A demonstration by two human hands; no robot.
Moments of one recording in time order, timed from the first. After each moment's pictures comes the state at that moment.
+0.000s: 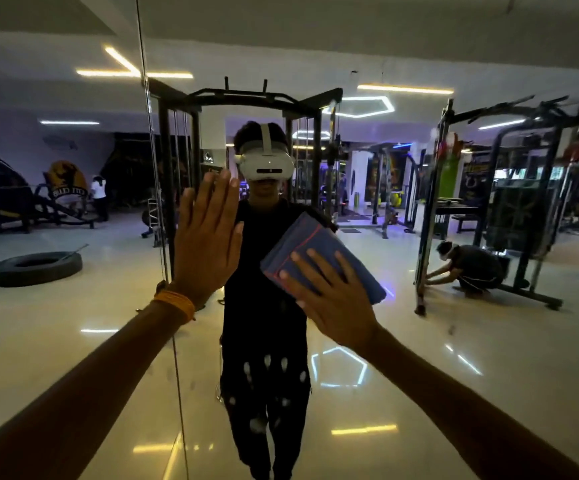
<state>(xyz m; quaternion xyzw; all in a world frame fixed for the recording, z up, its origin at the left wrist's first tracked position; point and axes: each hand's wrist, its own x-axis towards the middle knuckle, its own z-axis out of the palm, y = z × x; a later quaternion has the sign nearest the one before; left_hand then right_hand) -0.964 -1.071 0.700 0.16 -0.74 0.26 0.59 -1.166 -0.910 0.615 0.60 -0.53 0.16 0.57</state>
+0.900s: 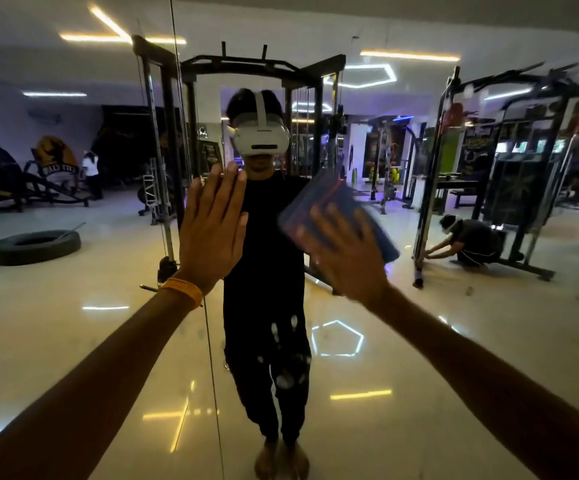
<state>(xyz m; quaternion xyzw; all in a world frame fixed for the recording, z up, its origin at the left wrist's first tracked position) -0.926 -1.092 0.658 0.16 -0.77 0.26 0.56 -1.146 -0.926 0.620 0.58 -0.52 0.20 0.60</state>
